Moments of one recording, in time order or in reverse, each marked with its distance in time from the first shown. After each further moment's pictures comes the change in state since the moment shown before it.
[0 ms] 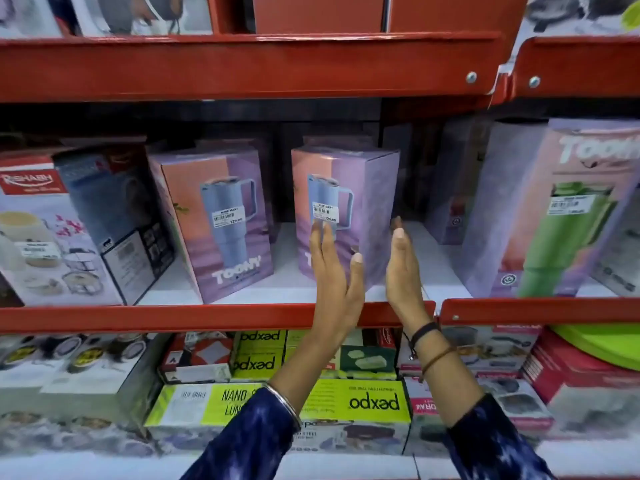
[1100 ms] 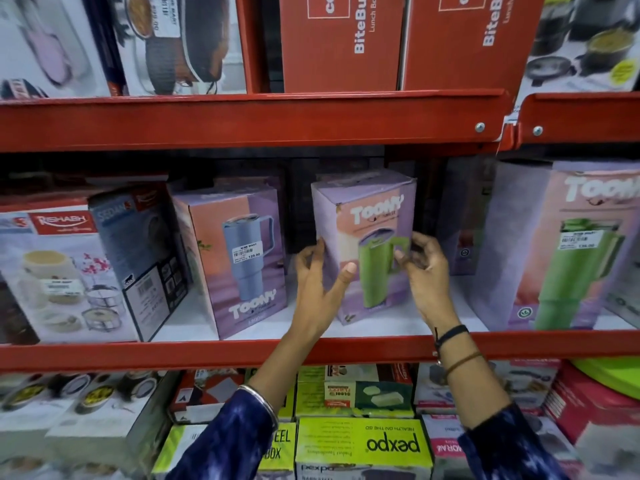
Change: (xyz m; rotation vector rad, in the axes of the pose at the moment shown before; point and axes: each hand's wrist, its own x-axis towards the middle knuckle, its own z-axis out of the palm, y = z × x) left_hand 0.049 -0.024 -0.053 -0.006 -0.131 -0.159; right_hand 0.043 -0.010 -0.008 0.138 0.077 -0.067
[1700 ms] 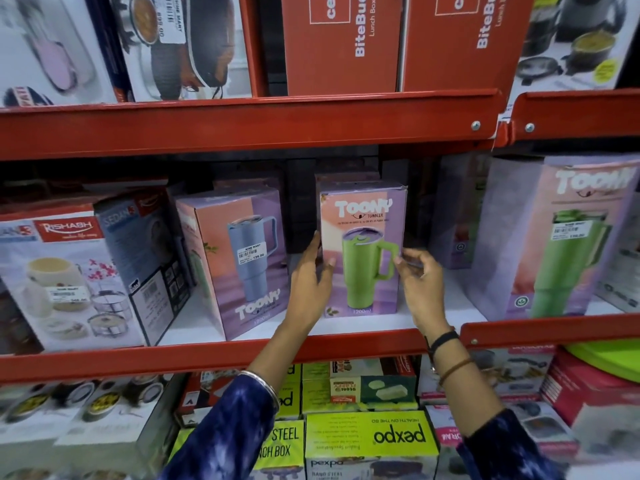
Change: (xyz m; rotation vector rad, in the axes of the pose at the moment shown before) left_hand 0.014 -0.010 -0.014 0.014 -0.017 0.023; right_hand -0.029 -0.005 0.011 -0.172 0.129 0.109
